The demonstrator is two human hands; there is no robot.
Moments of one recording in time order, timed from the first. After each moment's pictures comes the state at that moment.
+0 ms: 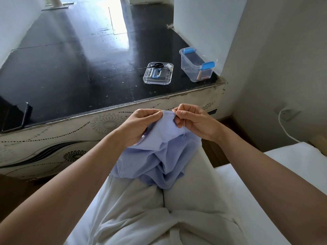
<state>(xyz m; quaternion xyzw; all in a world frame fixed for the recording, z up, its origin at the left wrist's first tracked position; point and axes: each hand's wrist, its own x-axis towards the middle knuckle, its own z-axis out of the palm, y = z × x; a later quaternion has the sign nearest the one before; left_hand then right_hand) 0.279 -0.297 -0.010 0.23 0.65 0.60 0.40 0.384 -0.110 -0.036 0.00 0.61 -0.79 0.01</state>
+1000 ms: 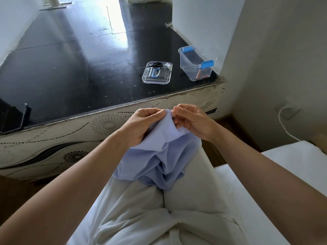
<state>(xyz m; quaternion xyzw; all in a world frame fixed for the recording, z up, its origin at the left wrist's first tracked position) 0.289 -0.289 -0.003 0.19 0.61 0.64 0.44 0.382 -0.114 -0.036 0.03 0.62 -0.78 -0.02</state>
